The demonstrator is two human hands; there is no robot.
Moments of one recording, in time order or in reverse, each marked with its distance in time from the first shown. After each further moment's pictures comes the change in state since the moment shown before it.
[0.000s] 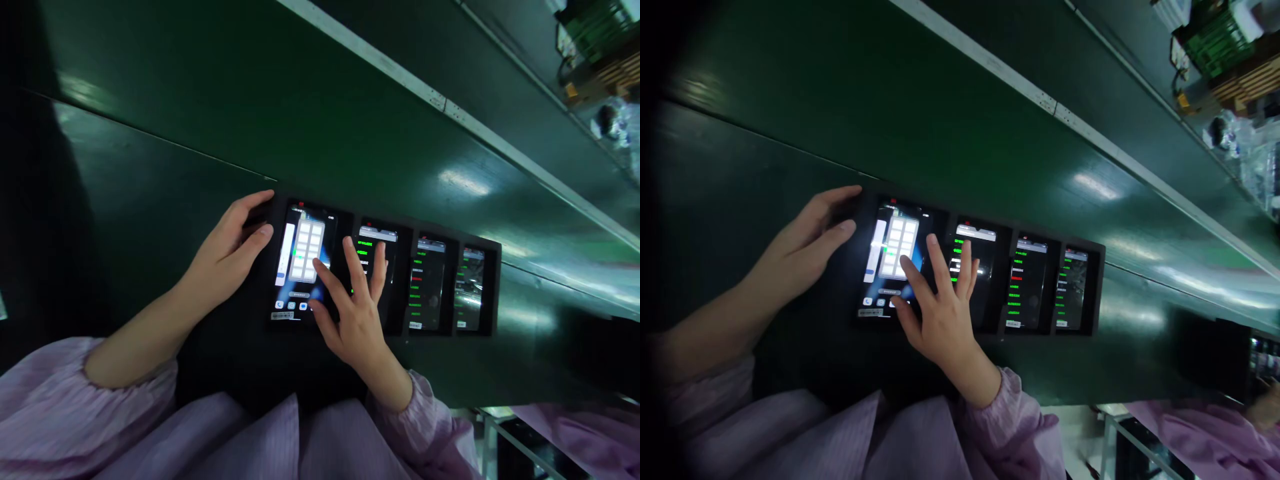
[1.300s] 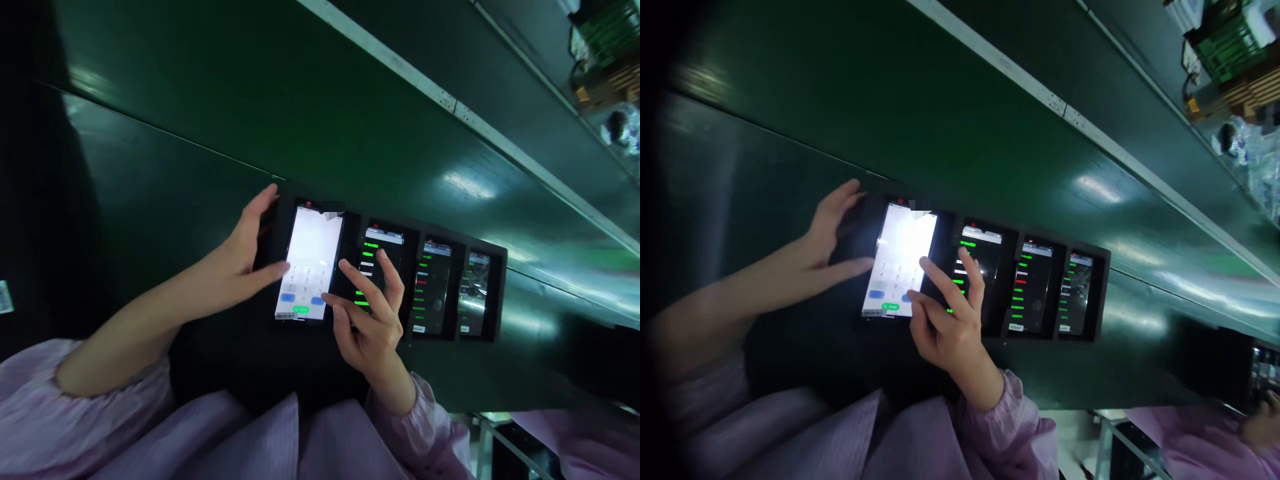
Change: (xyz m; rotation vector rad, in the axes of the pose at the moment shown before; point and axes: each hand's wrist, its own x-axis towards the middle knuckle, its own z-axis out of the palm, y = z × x) left_hand -0.006 -0.021 -0.013 0.245 -0.254 0.240; right_hand 0.001 0.003 -0.011 0.208 0.230 -0.067
